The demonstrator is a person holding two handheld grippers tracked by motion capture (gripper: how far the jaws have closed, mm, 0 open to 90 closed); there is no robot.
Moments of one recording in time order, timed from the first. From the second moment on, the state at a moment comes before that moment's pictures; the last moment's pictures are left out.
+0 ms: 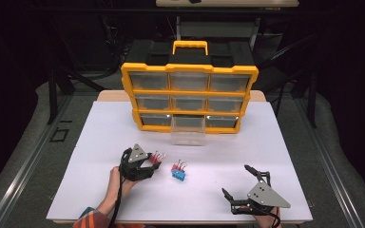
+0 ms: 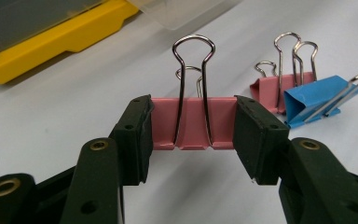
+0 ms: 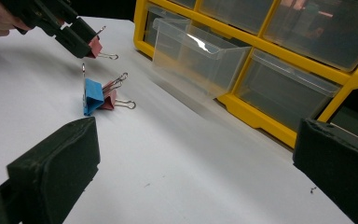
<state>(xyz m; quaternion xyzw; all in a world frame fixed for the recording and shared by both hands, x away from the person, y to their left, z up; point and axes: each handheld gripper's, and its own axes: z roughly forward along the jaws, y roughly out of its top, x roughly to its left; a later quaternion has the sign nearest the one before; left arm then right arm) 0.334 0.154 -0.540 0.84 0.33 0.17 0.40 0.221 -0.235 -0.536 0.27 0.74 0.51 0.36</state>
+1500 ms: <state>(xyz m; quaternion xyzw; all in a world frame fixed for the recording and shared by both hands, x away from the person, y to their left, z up) 0.356 0.145 -0.490 0.82 0.32 0.19 0.44 0.220 -0.234 -0.536 0.27 0.74 0.51 0.36</state>
